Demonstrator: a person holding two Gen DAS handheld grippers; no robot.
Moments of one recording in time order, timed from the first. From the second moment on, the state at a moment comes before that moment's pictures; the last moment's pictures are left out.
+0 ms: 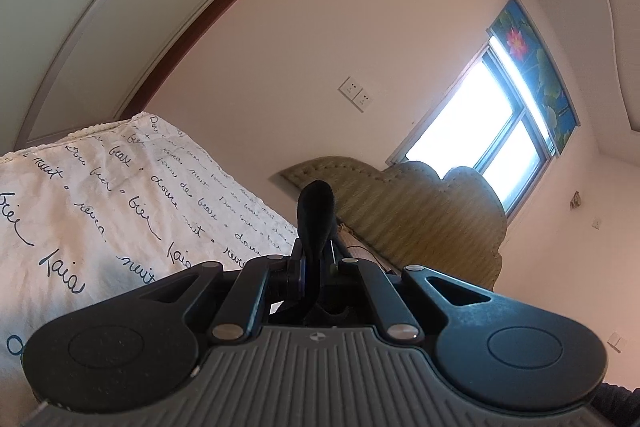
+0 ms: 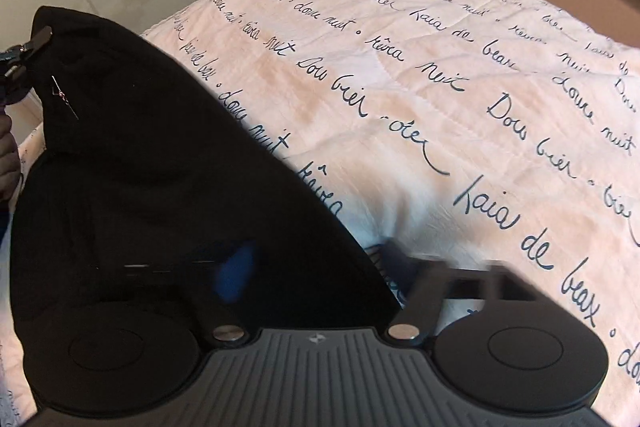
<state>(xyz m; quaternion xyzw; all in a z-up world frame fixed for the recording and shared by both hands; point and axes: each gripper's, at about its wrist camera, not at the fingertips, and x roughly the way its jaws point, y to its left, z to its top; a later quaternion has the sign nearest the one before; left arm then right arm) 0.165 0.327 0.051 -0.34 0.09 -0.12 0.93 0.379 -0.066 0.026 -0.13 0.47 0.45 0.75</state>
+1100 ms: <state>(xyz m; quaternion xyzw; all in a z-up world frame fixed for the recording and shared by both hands) 0.042 0.345 0.052 -0.47 0.21 0.01 0.86 0.187 -0.083 0.069 -0.10 0.39 0.51 0.76</state>
